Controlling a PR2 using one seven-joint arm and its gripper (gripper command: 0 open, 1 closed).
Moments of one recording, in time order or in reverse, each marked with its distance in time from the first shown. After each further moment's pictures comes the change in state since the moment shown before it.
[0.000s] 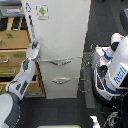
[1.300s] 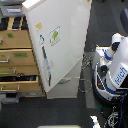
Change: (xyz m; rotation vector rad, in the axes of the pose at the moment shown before) arm -0.437 -0.042 0.341 -0.270 -0.785 -0.741
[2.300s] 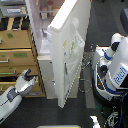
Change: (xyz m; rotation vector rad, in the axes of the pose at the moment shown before) arm -0.124 0.120 -0.321 -0.195 0.689 0.293
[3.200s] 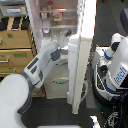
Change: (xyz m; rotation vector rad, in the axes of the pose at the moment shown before) arm 0.357 -0.172 0.037 0.050 0.129 -0.149
